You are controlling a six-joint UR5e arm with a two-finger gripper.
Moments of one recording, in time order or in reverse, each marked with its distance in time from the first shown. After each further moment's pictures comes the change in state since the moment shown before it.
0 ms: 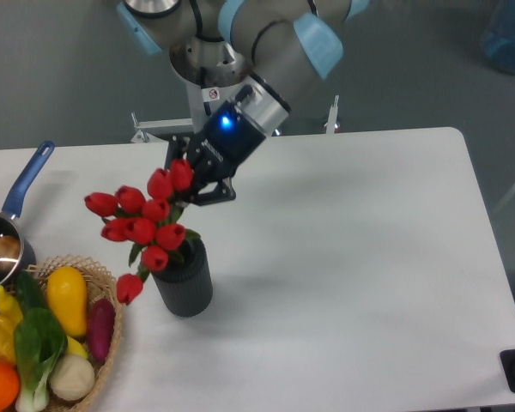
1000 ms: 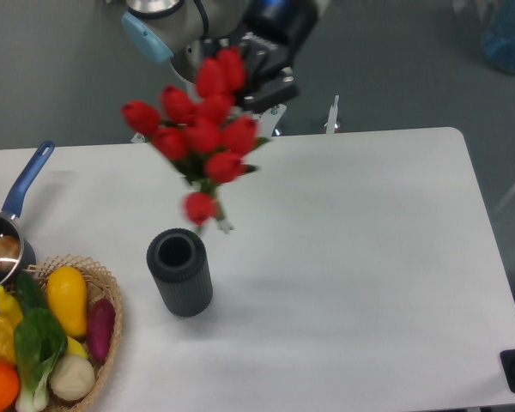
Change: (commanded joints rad) arm 0.294 0.043 0.095 -0.006 -0.003 -0.124
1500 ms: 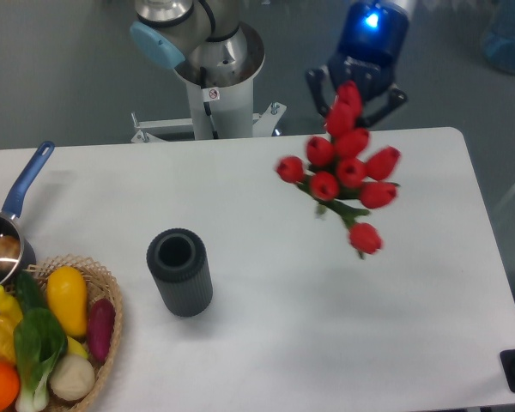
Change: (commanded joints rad) arm 0.062 -0.140 0.018 0.000 0.438 0.009
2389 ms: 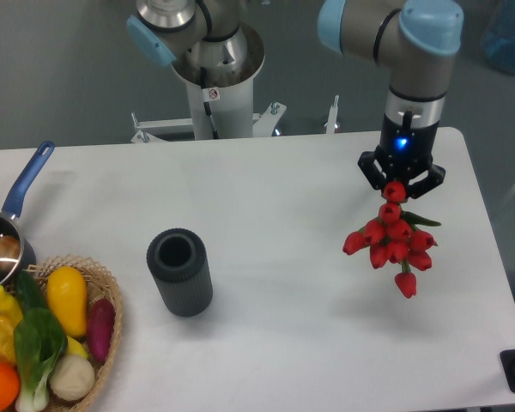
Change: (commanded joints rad) arm -0.157 -0.215 0.175 -0.182 0.611 0.161
